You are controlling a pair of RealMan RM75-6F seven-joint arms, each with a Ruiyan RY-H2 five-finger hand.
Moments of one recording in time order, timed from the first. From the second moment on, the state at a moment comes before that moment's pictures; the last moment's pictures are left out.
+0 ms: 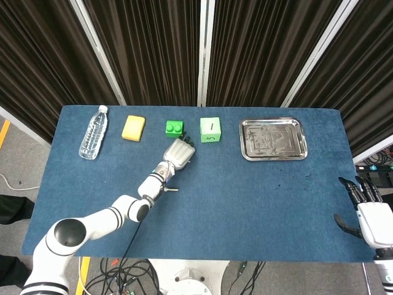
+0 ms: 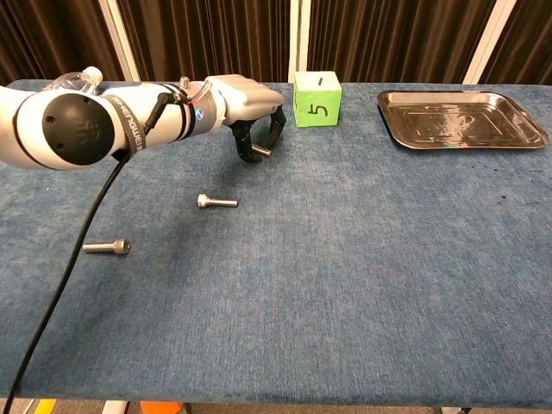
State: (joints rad) left arm -1.21 -1.91 -0.25 -0.81 0.92 0.57 0.50; right arm 0.09 -0.98 0.03 -1.66 -1.57 1.48 0.10
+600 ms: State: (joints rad) left arm -1.22 -1.95 -0.25 -0.75 0.92 0.56 0.47; right arm 0.09 -0.98 0.03 -1.66 -1.56 1.48 0.10
